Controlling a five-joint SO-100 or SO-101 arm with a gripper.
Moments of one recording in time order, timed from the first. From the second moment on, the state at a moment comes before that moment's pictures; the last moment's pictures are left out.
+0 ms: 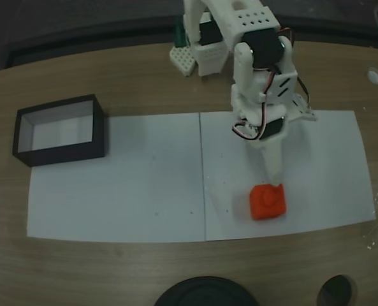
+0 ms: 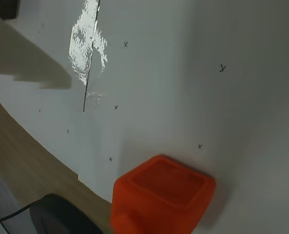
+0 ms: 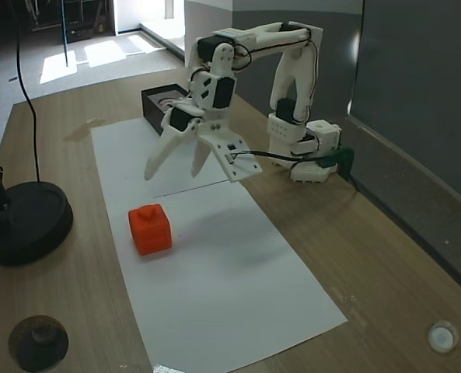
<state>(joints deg) -14.1 101.2 98.9 73.3 -5.6</state>
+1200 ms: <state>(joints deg) -15.0 64.9 71.2 70.7 -7.5</state>
